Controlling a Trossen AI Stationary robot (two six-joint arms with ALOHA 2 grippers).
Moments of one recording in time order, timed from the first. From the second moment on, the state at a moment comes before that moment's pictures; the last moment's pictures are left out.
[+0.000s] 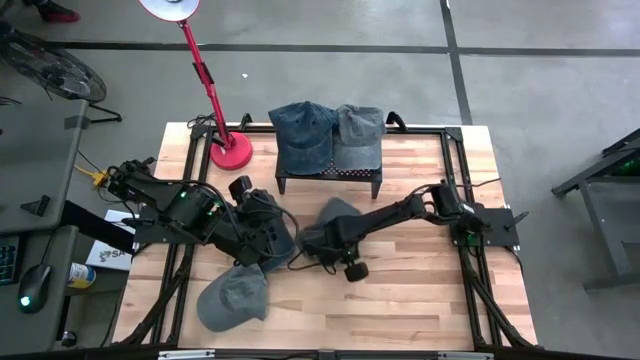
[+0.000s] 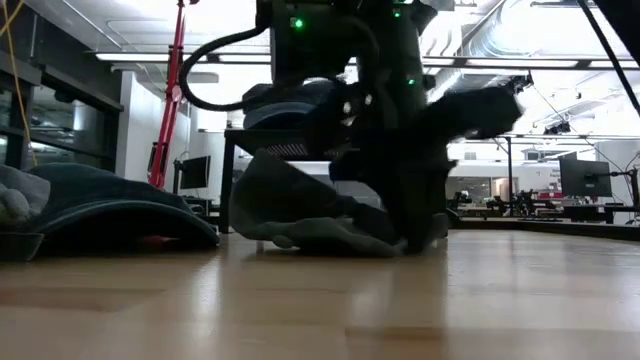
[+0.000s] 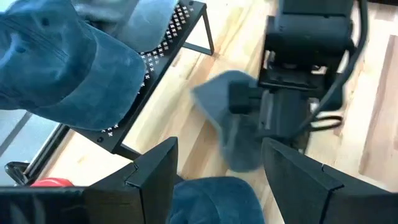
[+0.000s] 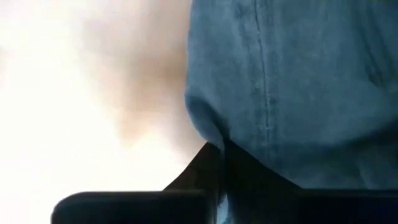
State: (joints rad) left arm -0.50 1.58 1.95 -1.45 -0.68 -0.74; right arm 0.20 2.23 1.69 -1.07 -0.11 -0.15
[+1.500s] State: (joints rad) left arm -0.42 1.66 1.95 -0.92 -0.66 -0.29; right arm 0.64 1.30 1.69 -0.69 0.60 0.01
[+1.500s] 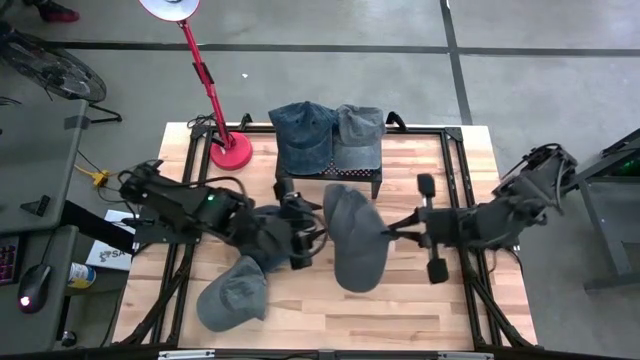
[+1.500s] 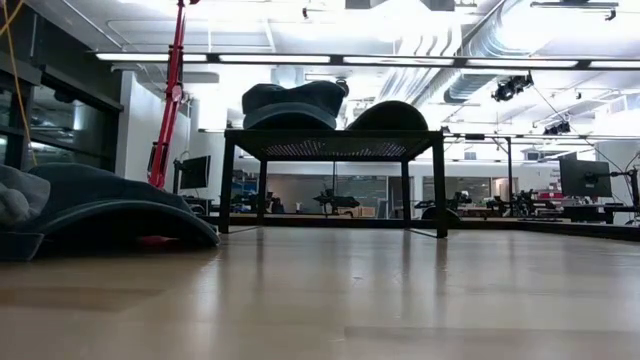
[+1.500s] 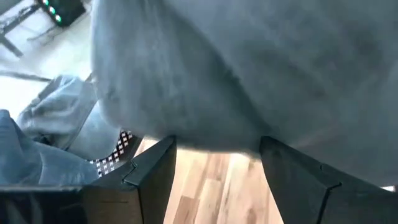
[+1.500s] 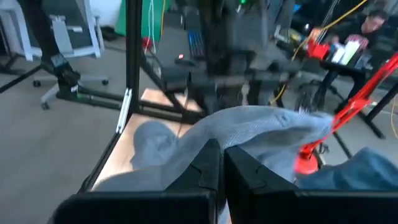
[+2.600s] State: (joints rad) left arm -0.02 1.74 1.95 -0.51 0.12 -0.28; right arm 0.64 0.98 1.69 -0.73 0.33 -0.34
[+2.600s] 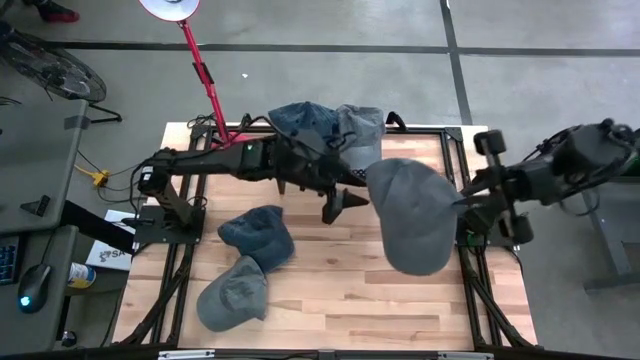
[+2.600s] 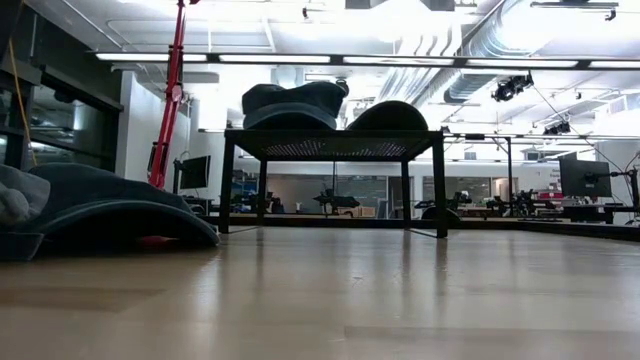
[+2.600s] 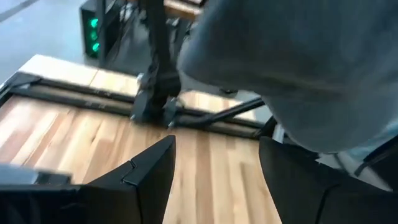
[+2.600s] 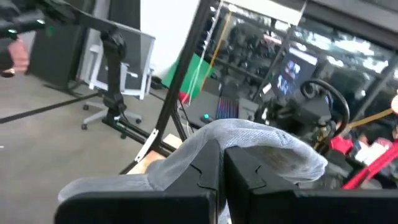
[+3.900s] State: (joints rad) left arm 0.01 2.03 1.95 0.54 0.57 -0.55; right arm 0.64 0.85 1.69 -0.72 0.13 -0.55
